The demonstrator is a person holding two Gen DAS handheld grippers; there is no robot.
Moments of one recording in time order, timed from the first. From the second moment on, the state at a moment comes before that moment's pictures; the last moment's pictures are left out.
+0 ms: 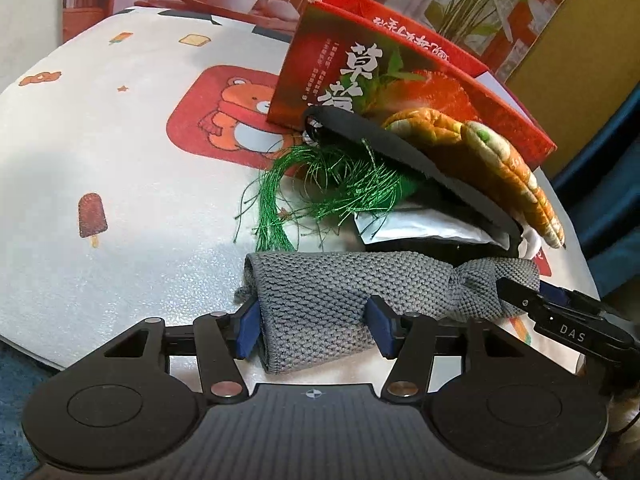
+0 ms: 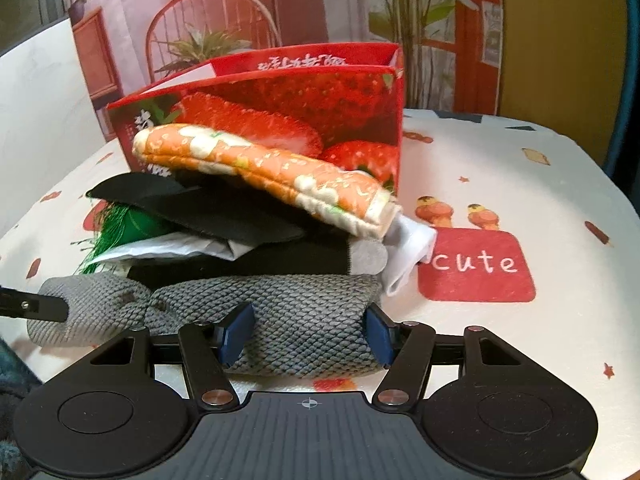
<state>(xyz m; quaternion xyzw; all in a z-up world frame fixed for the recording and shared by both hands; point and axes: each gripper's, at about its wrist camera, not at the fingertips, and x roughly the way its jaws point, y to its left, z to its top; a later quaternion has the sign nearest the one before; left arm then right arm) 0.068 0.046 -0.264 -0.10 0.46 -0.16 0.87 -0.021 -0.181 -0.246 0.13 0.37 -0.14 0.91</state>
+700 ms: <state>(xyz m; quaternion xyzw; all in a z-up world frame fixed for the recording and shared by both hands) 0.067 0.048 -0.263 -0.06 0.44 -0.12 0.89 -0.021 -0.177 -0.243 0.13 0.36 -0.11 0.92</state>
